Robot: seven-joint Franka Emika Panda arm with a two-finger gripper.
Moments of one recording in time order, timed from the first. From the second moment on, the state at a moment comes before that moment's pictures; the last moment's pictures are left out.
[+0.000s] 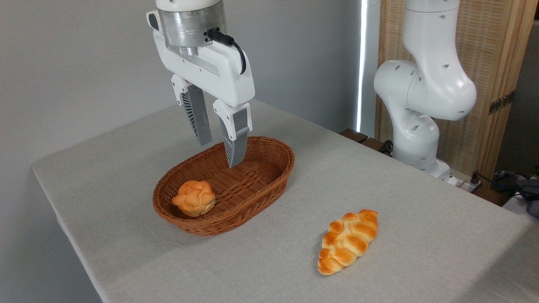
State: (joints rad) arm -0.03 -0.01 0.01 -1.63 -0.10 1.61 0.73
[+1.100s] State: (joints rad) arm -0.02 -0.03 0.09 -1.65 -0.09 1.61 0.74
